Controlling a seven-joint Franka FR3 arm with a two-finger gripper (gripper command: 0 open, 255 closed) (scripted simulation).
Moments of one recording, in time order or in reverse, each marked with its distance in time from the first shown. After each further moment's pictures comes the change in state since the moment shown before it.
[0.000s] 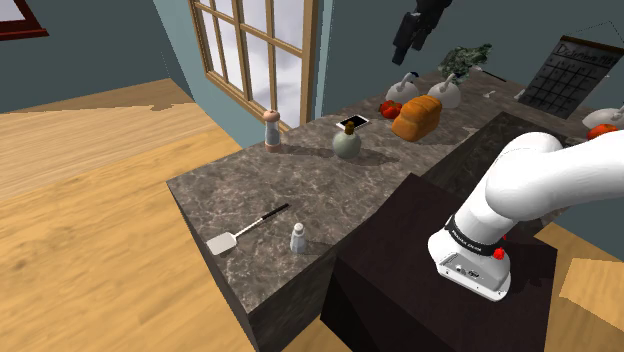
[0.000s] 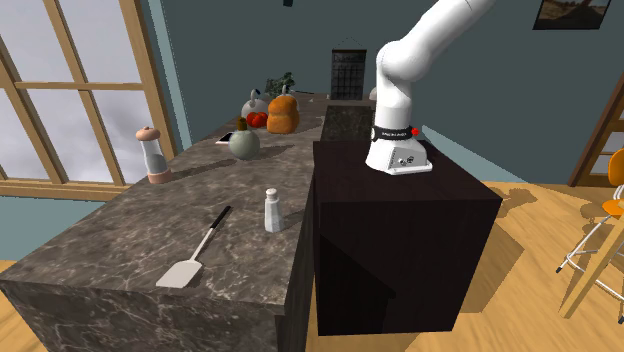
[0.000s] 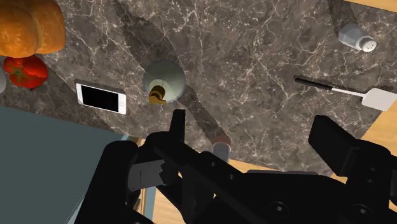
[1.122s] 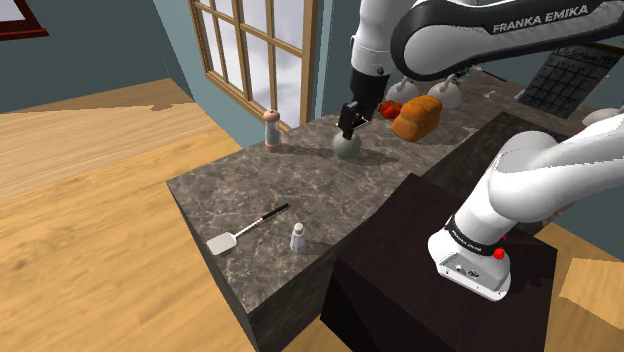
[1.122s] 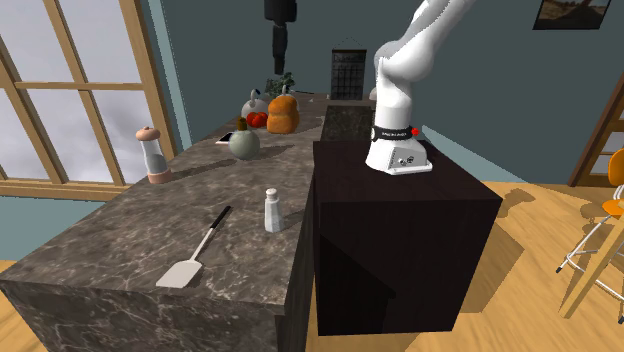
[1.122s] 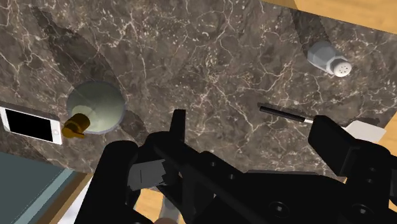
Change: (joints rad) arm 0.080 0.176 0.225 -0.240 0.118 0.311 0.240
